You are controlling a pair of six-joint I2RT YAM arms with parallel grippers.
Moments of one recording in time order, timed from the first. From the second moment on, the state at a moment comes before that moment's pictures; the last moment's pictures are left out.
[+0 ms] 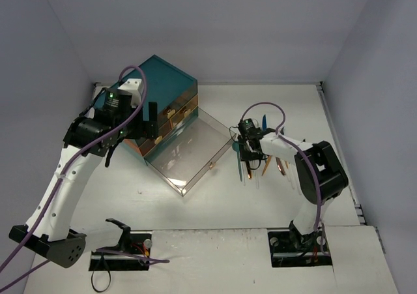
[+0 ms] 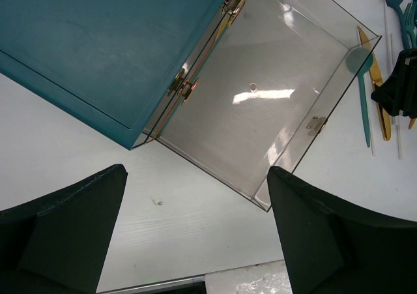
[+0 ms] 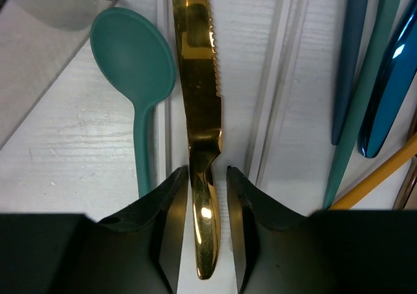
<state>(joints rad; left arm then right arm) -0.41 1.20 1.57 -1.10 -0.13 -0.27 0.47 1.75 1.00 -0.41 0.17 0.34</state>
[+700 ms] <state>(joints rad) -0.38 1.21 1.57 -1.10 -0.13 -0.25 0.43 1.47 1.00 -0.44 0.20 0.46</state>
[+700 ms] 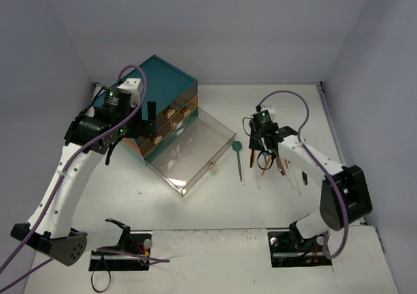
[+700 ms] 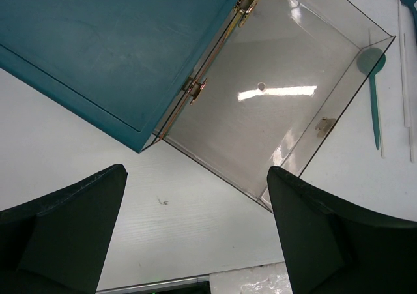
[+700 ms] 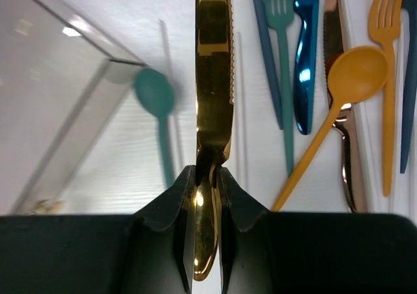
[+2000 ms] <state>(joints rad) -0.36 1.09 1.51 -1.10 -0.13 -0.31 0.93 2.02 1.48 -0.36 0.39 0.96</state>
